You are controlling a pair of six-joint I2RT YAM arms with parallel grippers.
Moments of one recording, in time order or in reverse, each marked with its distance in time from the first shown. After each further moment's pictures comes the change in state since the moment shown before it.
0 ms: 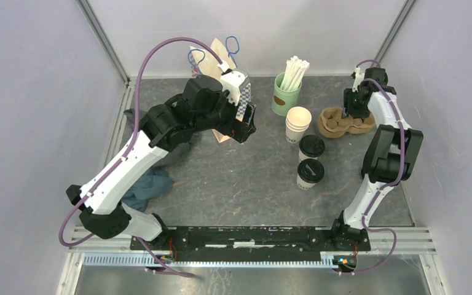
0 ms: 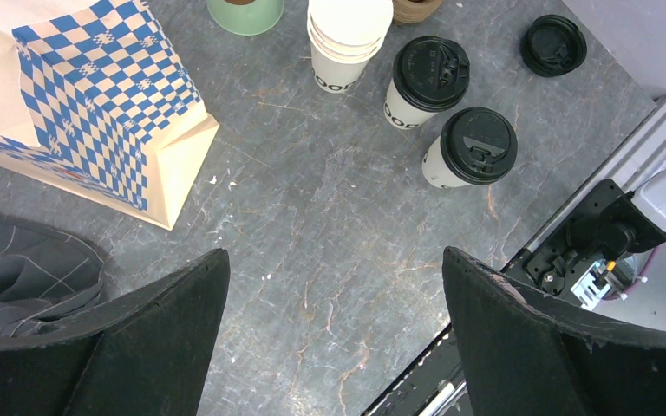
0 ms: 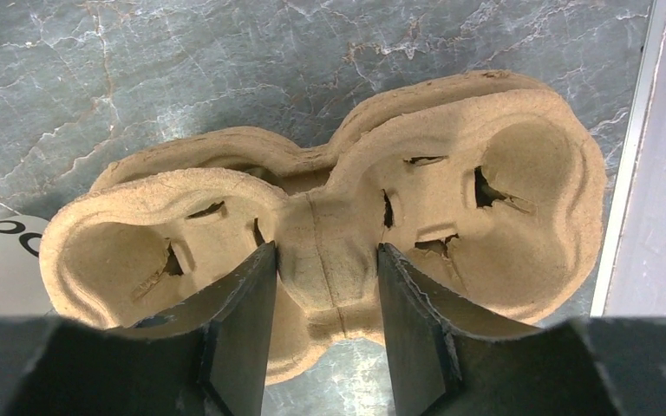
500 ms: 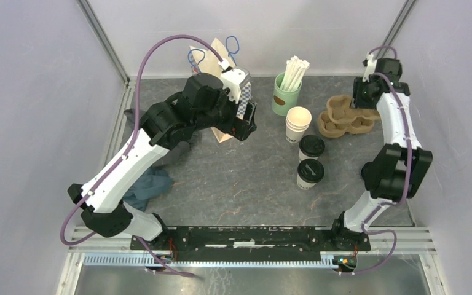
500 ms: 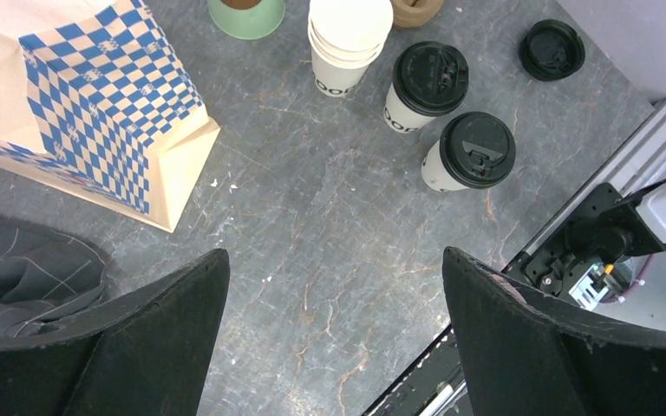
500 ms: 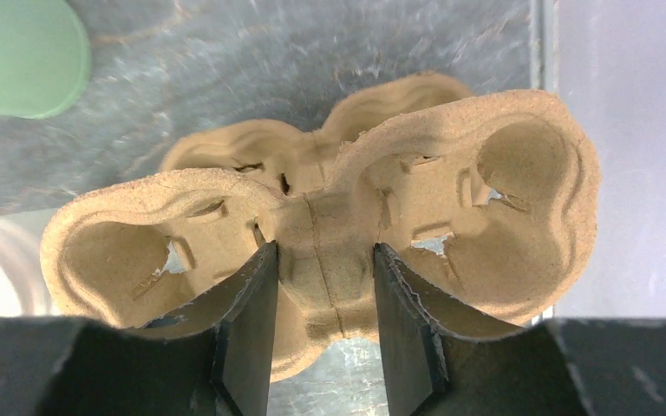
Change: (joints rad) left arm 0.001 0.017 0.024 -0.013 -0.002 0.000; right arm 0.000 -0.139 0.017 -0.061 0.036 0.030
